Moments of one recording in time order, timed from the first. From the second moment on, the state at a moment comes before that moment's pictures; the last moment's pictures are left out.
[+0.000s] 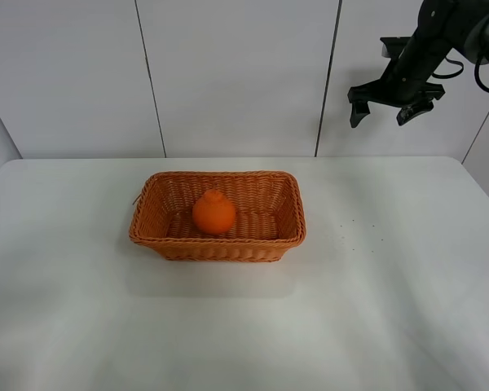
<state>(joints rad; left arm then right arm) -0.03 -0.01 -0.49 0.03 1.06 0.01 0.05 2.32 -2.33 0.04 1.22 -0.01</state>
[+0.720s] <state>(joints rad) -0.03 -0.01 -0.49 0.03 1.06 0.01 0.05 1.54 -1.30 0.05 1.22 -0.01</state>
